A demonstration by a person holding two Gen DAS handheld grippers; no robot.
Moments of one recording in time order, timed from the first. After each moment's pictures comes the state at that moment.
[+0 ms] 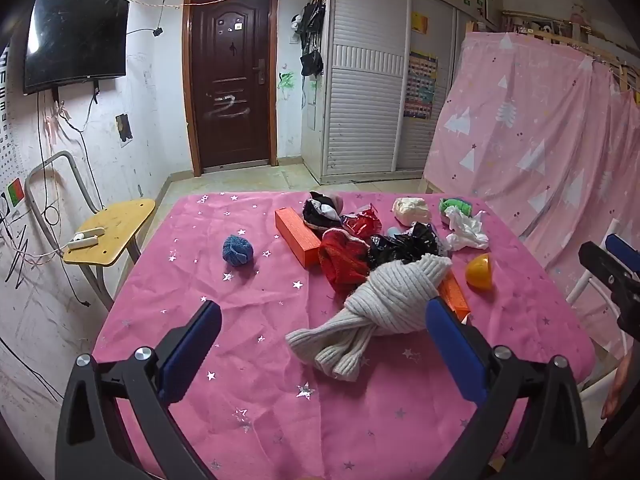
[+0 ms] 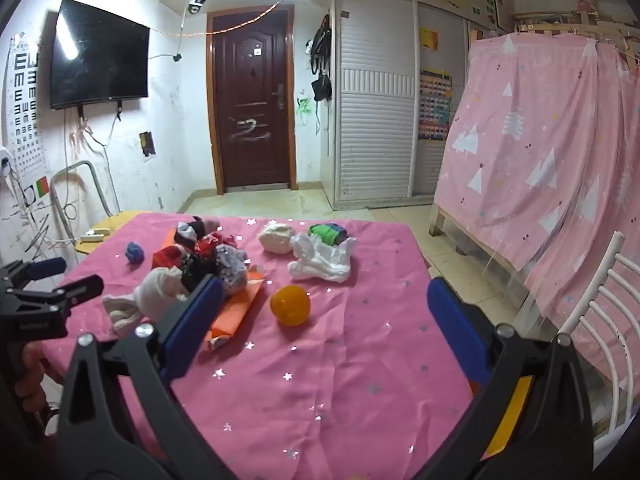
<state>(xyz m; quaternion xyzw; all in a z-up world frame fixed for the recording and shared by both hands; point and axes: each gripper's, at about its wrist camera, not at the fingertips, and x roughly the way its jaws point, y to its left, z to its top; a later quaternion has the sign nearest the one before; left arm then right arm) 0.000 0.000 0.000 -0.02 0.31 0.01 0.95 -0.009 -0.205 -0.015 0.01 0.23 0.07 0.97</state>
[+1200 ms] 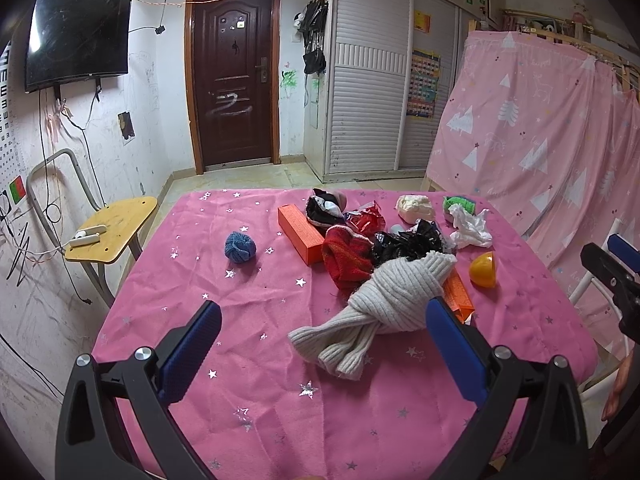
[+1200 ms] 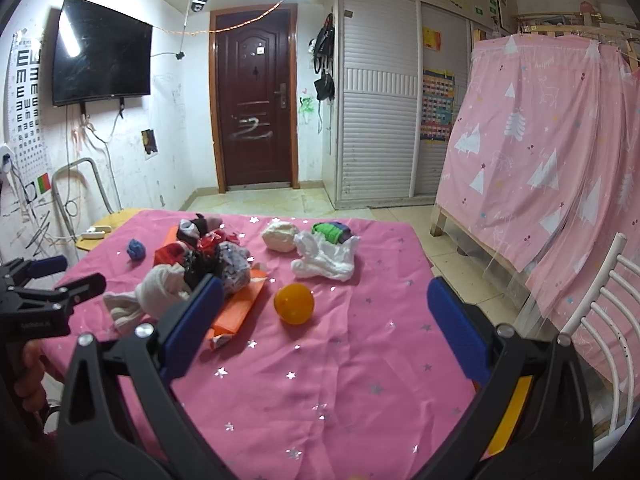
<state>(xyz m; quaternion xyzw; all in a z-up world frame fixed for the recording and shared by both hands) 0.001 -0.001 -0.005 -0.02 0.31 0.01 0.95 -0.008 -0.202 -0.016 0.00 0.22 0.06 0.97</state>
